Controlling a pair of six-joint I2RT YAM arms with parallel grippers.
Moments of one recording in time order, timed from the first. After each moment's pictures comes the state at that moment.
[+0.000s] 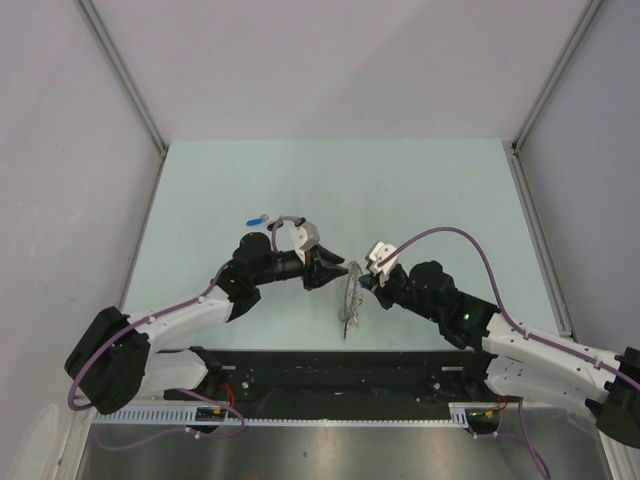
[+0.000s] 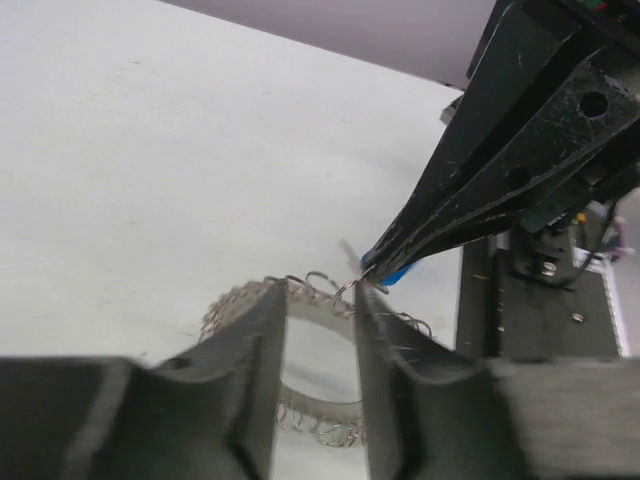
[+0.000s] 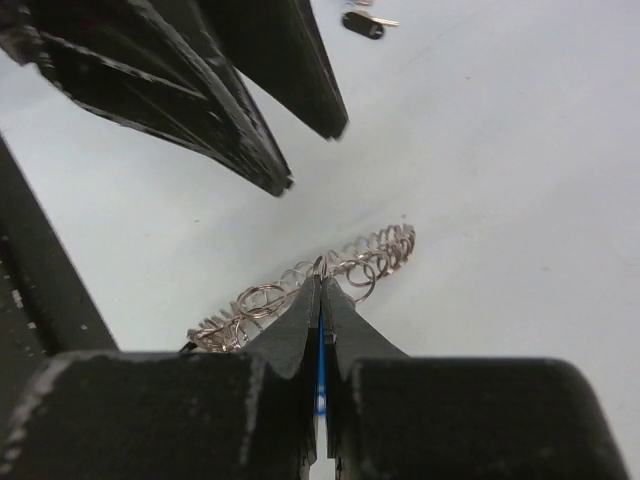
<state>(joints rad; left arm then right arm) -0.69 1.20 0.54 0.58 0.63 -0.11 0.97 0.86 0.54 0.03 0.04 -0.10</state>
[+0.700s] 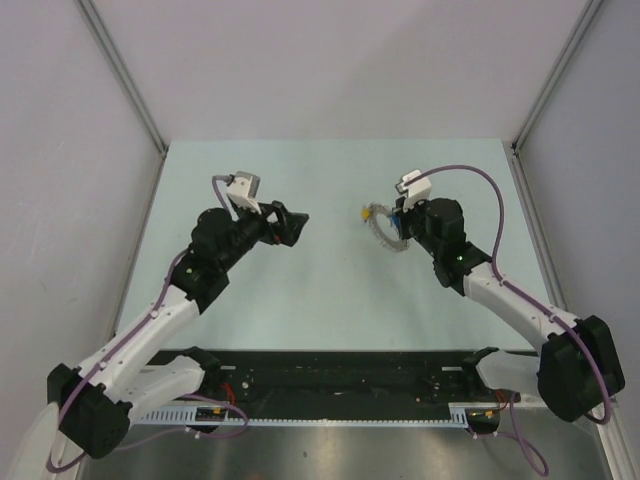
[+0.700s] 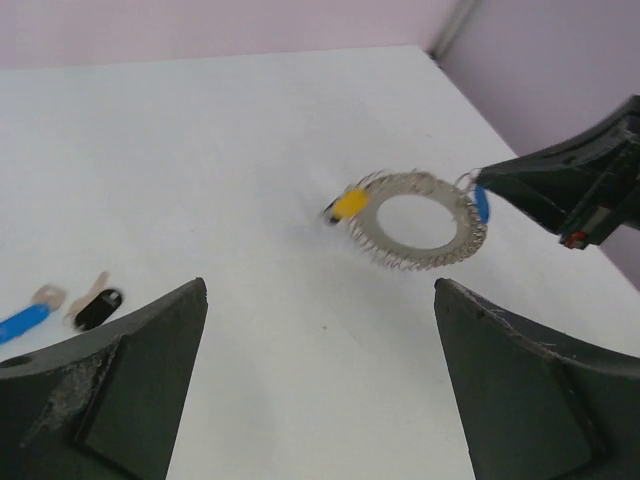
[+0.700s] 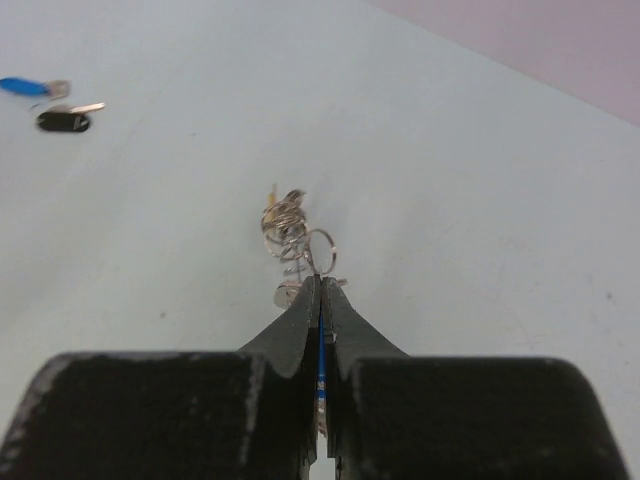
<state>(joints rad) -0.53 0.98 0.75 0.14 0.11 -0.30 0.51 1.17 0.75 0.17 0.03 -0.10</state>
